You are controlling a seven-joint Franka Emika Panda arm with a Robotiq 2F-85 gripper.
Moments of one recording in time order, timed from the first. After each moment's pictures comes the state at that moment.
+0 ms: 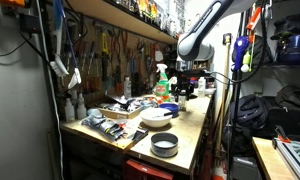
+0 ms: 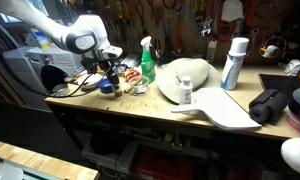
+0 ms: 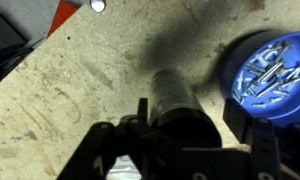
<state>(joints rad) -0.22 0.11 -0.18 -2.30 0.02 2.50 0.21</state>
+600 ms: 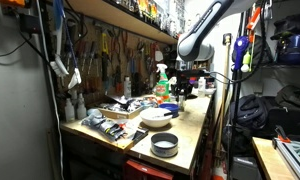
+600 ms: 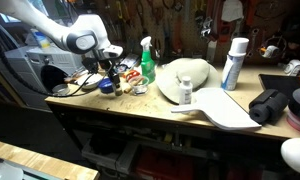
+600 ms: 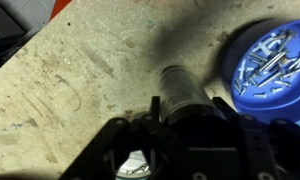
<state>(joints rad) -0.22 0.11 -0.19 -2.30 0.00 2.53 0.21</state>
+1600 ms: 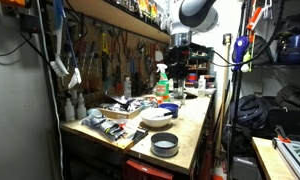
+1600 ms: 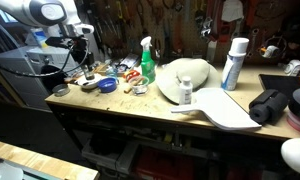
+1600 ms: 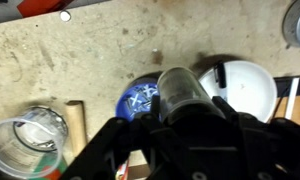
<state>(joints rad) -0.09 -0.18 -0.10 -2.34 0.01 2.20 -0.03</state>
